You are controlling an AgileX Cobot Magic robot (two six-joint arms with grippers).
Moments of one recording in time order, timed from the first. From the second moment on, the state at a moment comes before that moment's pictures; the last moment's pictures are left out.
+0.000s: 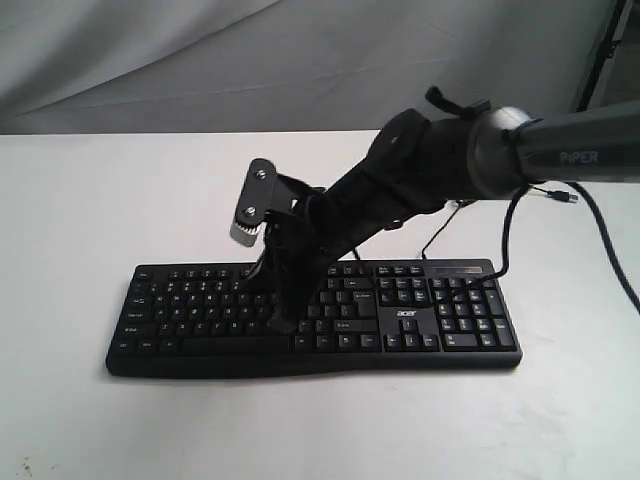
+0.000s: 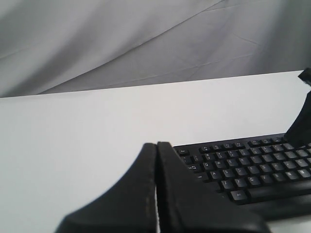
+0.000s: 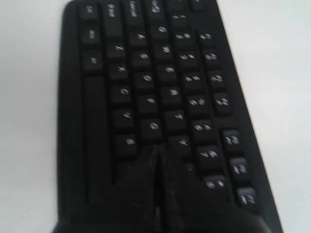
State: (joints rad) left arm -0.17 0.00 0.00 0.04 0.26 -0.02; right arm 0.61 2.10 -1.39 0.89 0.64 -1.54
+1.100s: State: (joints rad) left arm -0.17 0.00 0.00 0.04 0.26 -0.02; right arm 0.69 2.14 -1.39 0.91 0.55 -1.54
